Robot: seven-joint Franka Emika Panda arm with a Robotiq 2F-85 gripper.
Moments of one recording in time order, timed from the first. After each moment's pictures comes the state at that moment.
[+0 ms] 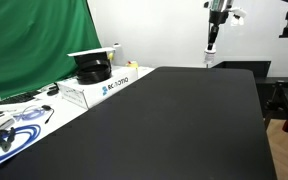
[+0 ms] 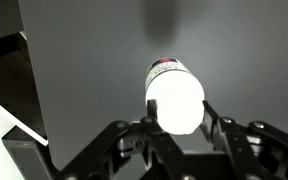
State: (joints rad) arm -0.37 0.21 -0.32 -2.28 0.25 2.71 -1.03
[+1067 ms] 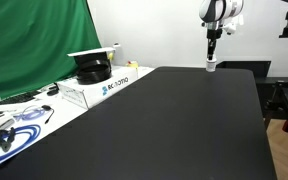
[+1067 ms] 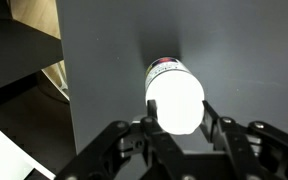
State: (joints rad) arm -0.58 0.60 -0.23 -1.89 0.16 2.64 -0.95
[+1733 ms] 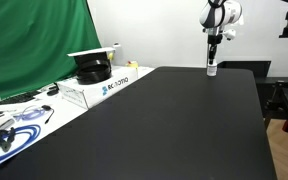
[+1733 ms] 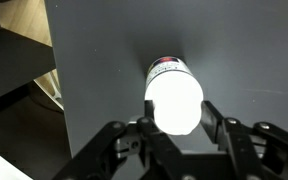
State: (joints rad) arm -0.66 0.69 -0.17 -1.79 0.15 2.60 -0.94
